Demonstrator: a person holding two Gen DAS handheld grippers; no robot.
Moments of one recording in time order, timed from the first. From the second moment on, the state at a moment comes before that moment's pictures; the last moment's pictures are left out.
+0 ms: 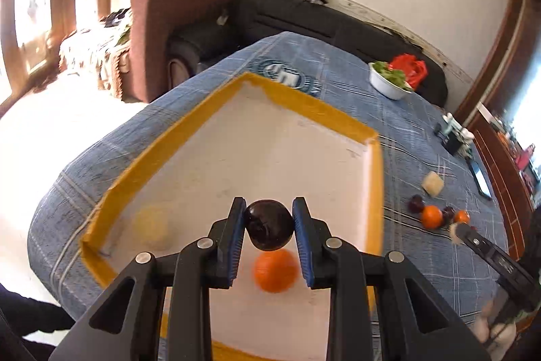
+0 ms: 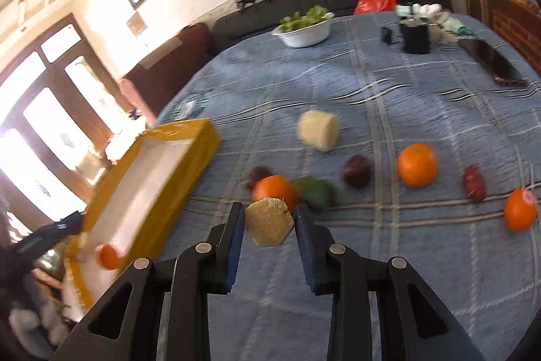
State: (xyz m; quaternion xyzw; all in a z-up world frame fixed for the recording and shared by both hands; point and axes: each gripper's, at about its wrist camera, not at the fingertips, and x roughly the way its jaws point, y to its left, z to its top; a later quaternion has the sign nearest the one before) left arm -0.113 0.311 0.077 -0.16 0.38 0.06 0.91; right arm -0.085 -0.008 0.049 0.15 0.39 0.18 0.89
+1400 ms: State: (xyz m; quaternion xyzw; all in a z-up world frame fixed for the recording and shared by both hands) left arm -0.129 0.341 0.116 -0.19 0.37 0.02 0.91; right arm -0.078 0.142 0.067 0.03 0.44 0.29 0.85
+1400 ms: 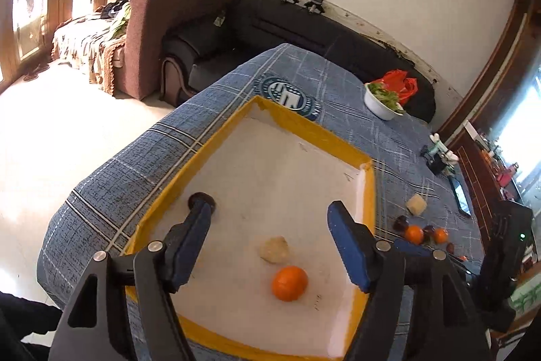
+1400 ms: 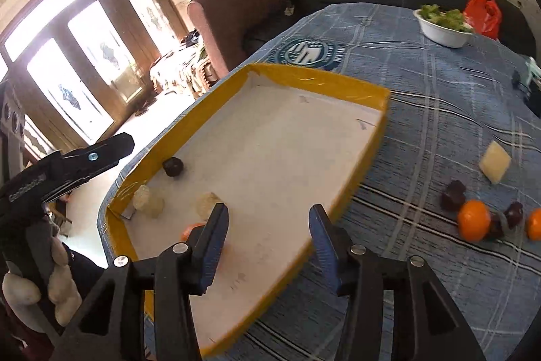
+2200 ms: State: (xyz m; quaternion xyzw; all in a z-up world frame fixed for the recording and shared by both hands) left arm -0.229 0.083 0.285 -0.02 0.34 -0.25 0.91; right arm -0.137 -0.130 0.037 0.19 0.45 0.09 0.87
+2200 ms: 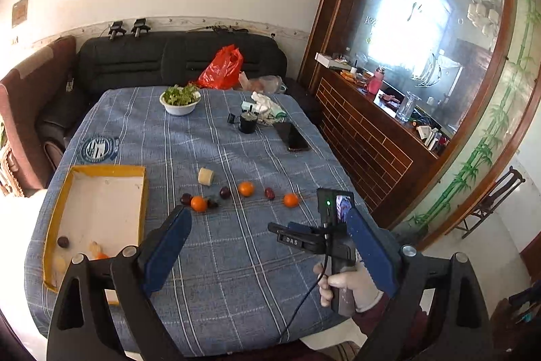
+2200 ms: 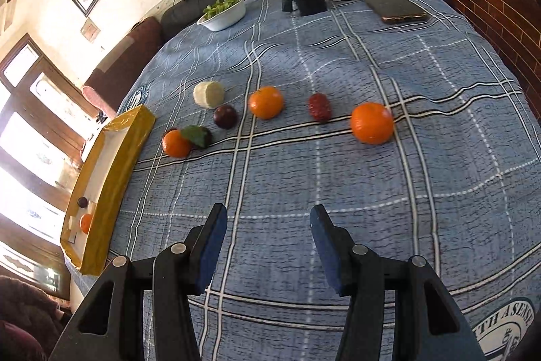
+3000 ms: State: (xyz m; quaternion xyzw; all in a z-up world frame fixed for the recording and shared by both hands) left arm -0.051 0.104 0.055 -0.04 0.47 -0.14 0.87; right arm -0.064 -0.173 0.014 0.10 0.42 -0.04 0.90
